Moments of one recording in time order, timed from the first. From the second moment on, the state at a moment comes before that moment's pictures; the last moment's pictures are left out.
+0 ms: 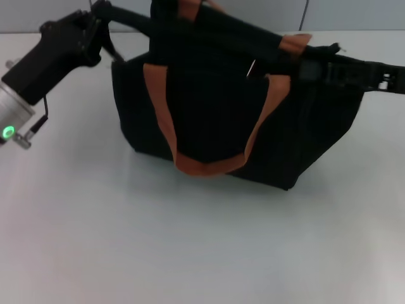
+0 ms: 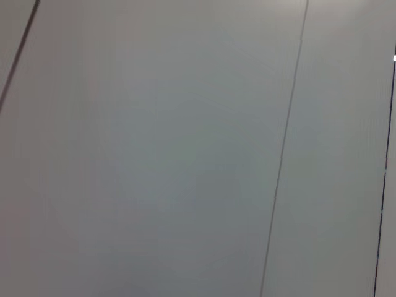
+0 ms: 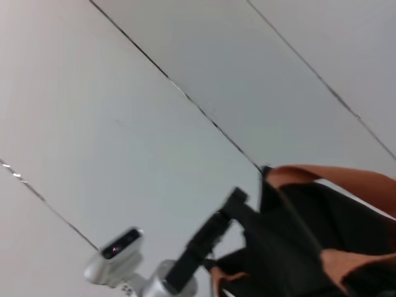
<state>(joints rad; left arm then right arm) -0.53 -2.07 0.71 0.29 1.23 1.46 -0.93 0.56 2.03 -0.63 -0.75 -1.84 -1.77 2.03</state>
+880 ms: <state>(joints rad) -0.55 -2.08 0.73 0.28 1.20 1.41 -0.95 0.49 2.06 -0.62 -0.66 -1.61 -1.89 1.55</state>
